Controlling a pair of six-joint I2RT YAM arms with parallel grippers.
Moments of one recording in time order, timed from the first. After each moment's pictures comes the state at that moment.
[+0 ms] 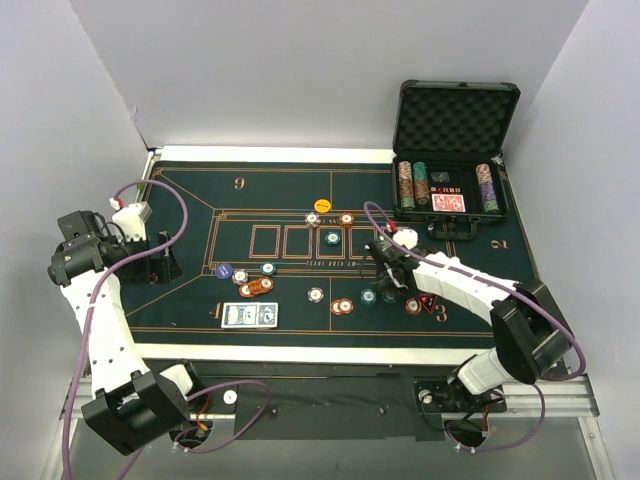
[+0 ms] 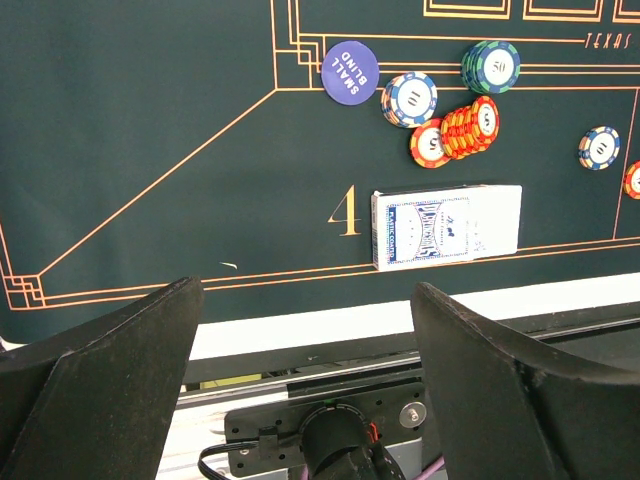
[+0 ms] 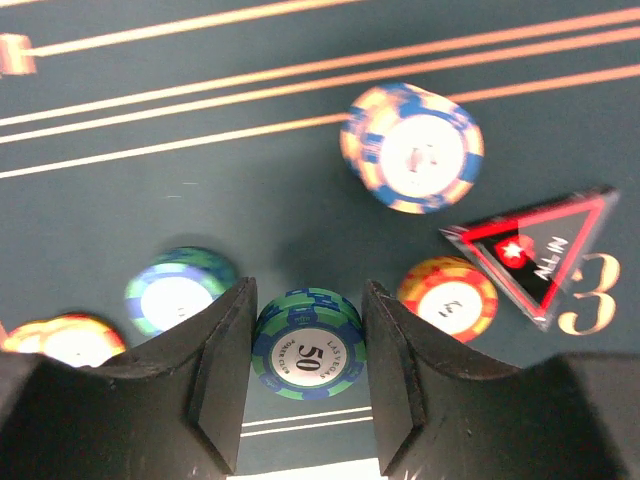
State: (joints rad) left arm 0.50 1.09 1.17 -1.16 0.47 0.35; right arm 0.64 1.48 0.87 -0.61 0.35 0.72
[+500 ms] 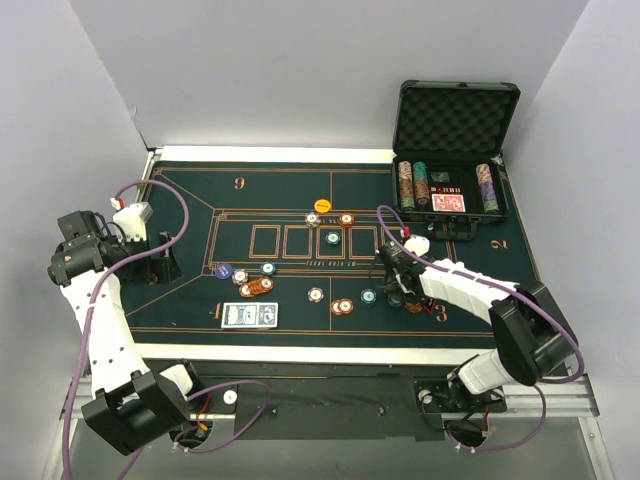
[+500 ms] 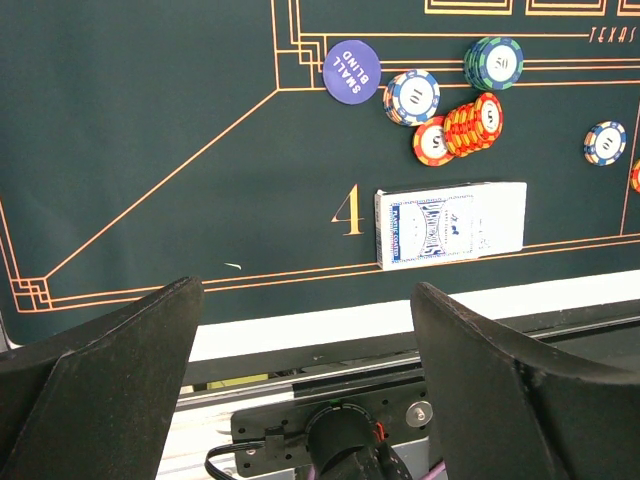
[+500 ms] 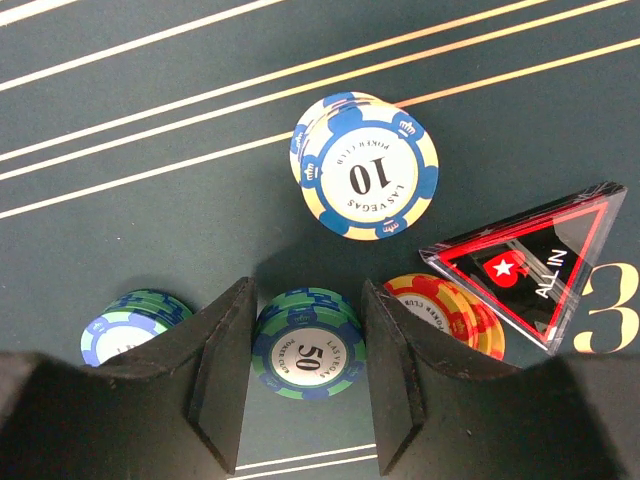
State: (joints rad) left arm 0.50 1.09 1.17 -1.16 0.47 0.36; right arm 0.56 1.46 0.73 -0.49 0.35 0.78
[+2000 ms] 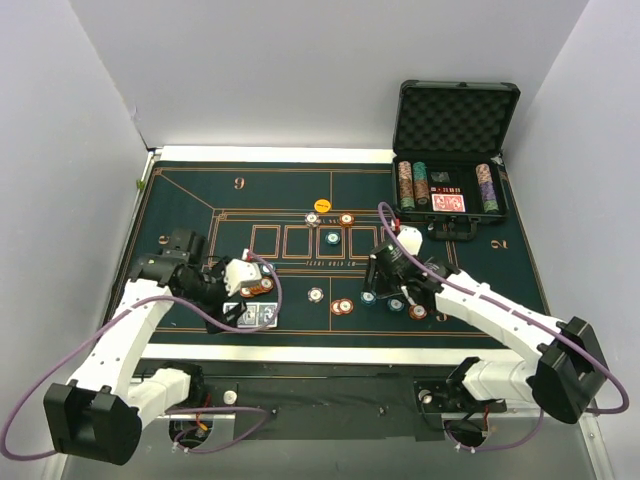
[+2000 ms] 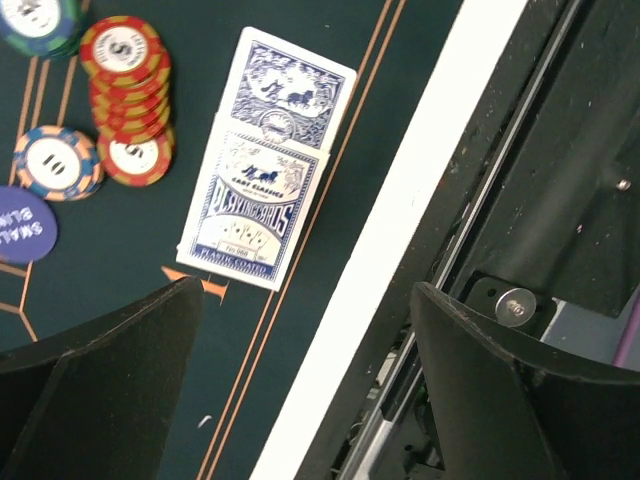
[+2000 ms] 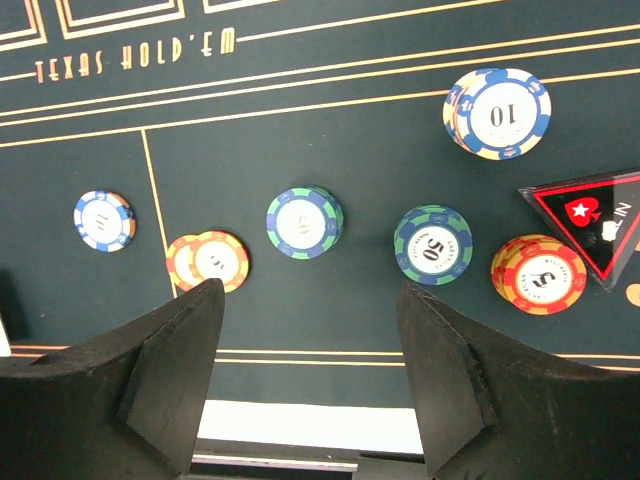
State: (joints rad) left arm -0.16 1.04 0.90 -1.15 0.52 0.89; right arm 0.74 1.24 0.82 -0.61 0.35 0.81
